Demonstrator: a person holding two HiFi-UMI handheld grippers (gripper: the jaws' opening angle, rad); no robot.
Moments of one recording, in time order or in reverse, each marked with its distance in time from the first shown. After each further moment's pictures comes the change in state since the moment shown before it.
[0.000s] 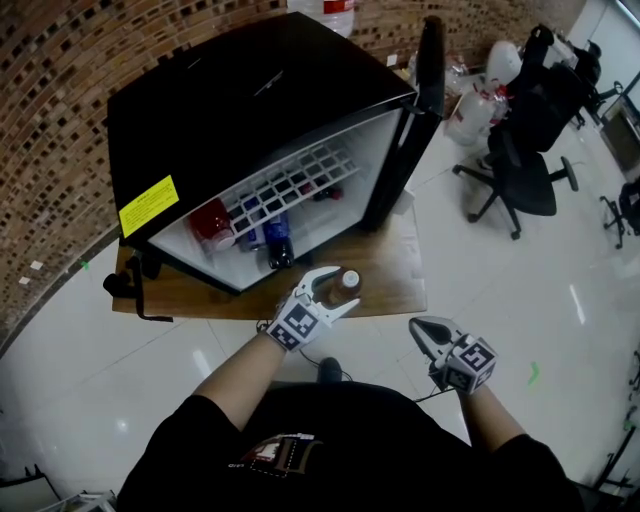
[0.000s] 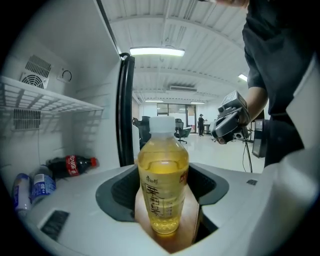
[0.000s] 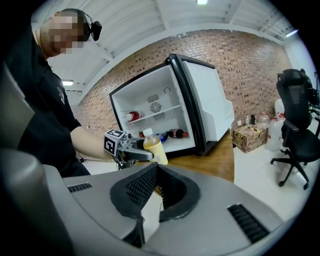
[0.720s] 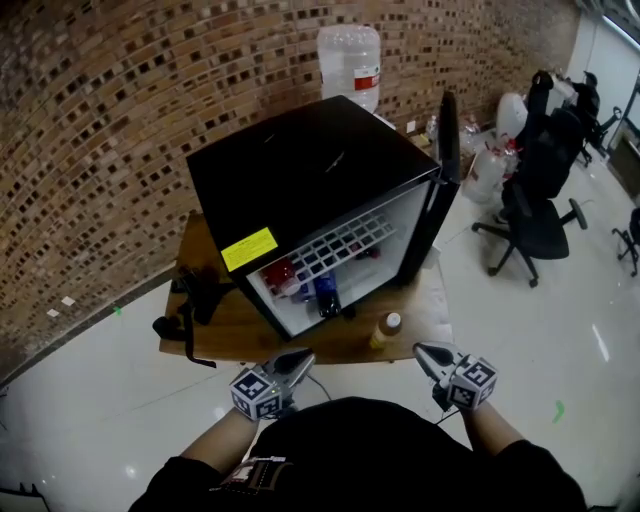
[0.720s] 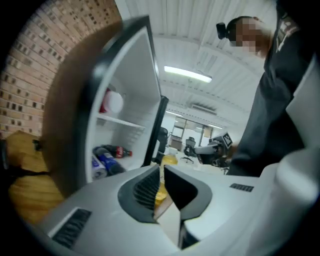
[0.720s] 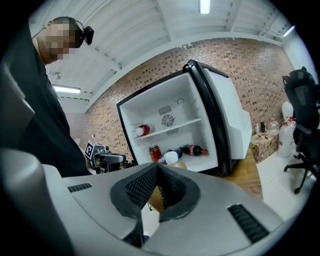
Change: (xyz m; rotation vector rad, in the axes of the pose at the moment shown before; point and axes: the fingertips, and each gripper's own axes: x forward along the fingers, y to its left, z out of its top) left arm -0.234 0.010 0.010 -0.355 -0.138 0.113; right arm 0.045 0.074 0.056 -0.033 -0.126 0.058
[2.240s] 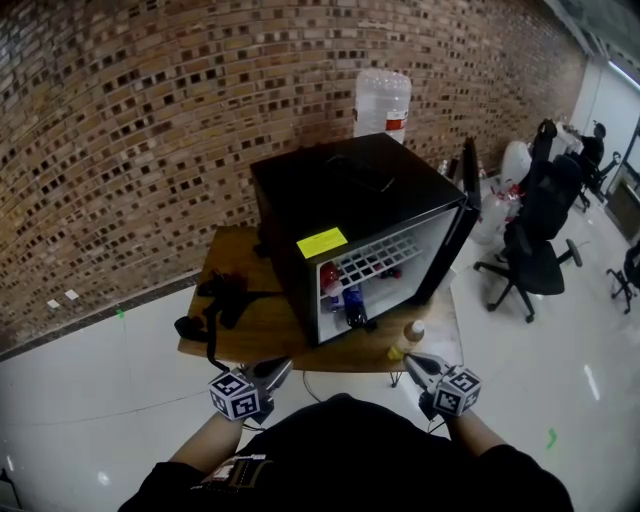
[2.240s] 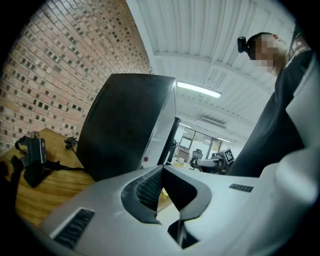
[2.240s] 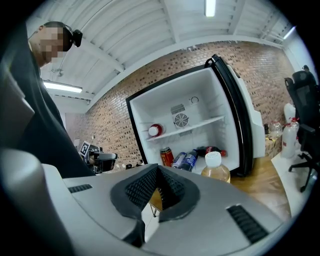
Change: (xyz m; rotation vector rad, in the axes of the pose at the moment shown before) left arm -0.162 0.037 0.022 -0.113 -0.109 0.072; right arm 0.058 0.101 0.005 -0.017 -0.066 -0.004
